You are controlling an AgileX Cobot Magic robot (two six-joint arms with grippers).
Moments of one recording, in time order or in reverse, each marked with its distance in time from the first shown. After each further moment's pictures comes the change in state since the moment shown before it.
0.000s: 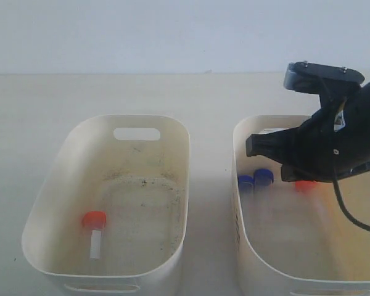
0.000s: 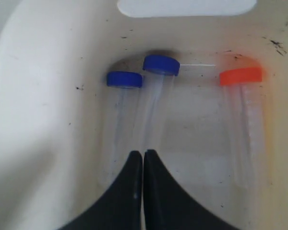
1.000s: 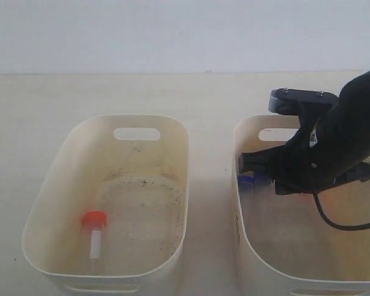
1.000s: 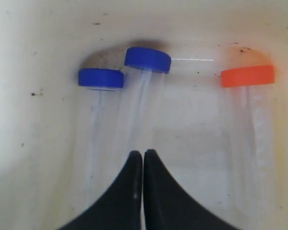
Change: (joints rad) left arm 0.000 0.000 0.000 0.000 0.000 0.000; right arm -0.023 0.158 0.000 -0.002 -0.077 -0.029
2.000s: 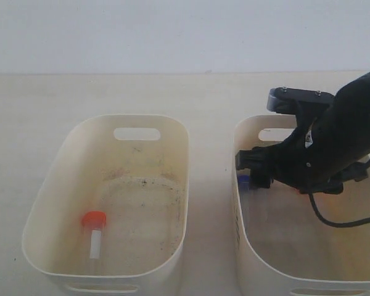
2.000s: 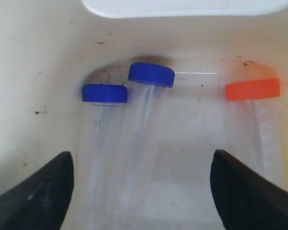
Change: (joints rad) left arm 0.000 0.000 0.000 0.000 0.000 0.000; right arm 0.000 0.030 0.000 -0.024 -0.050 0.043
